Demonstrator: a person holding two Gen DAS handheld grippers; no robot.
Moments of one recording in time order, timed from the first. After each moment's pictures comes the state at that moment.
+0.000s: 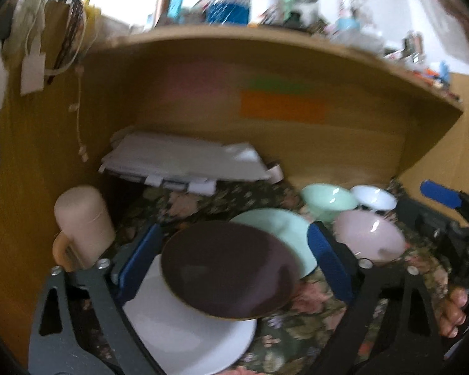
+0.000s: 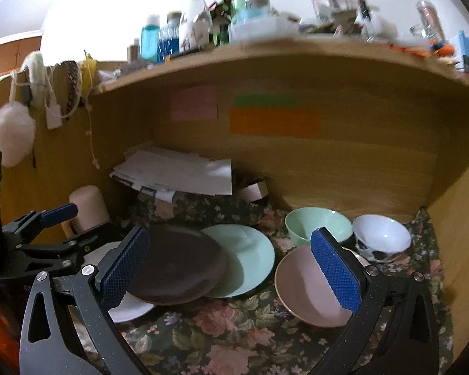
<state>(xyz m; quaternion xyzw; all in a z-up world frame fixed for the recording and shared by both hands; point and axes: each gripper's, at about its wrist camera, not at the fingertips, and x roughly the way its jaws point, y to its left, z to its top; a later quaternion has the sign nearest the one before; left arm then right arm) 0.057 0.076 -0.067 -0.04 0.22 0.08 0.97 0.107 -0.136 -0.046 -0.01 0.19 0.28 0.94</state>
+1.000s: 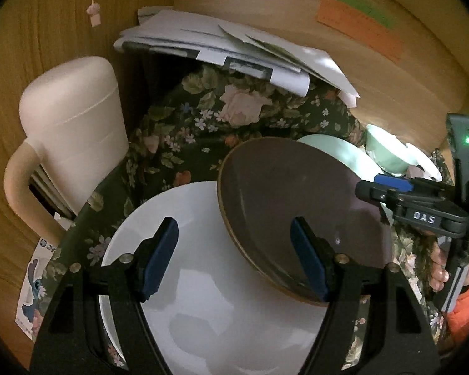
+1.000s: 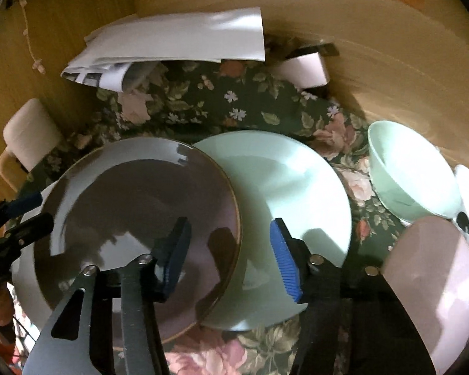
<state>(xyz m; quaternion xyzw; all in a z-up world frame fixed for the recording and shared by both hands) 0.115 0.168 -0.162 -0.13 0.38 0.09 0.91 0.246 -0.042 -0.154 -0.08 0.42 0.33 0.84</state>
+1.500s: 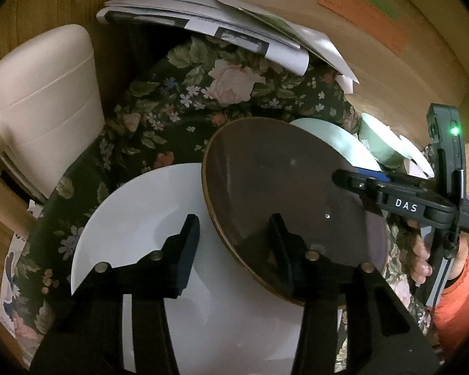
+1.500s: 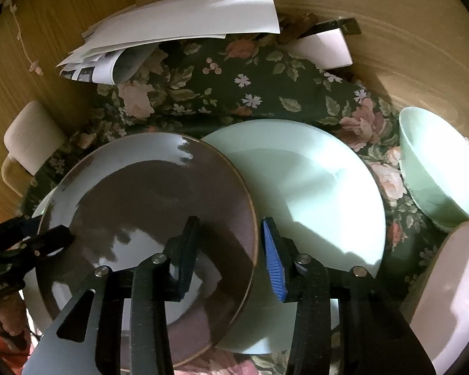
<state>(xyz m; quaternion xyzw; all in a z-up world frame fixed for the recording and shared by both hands) 0.127 0.169 -0.173 -0.16 0.42 0.06 0.89 0.263 -0.030 -0.167 -0.06 0.45 0.36 0.81</state>
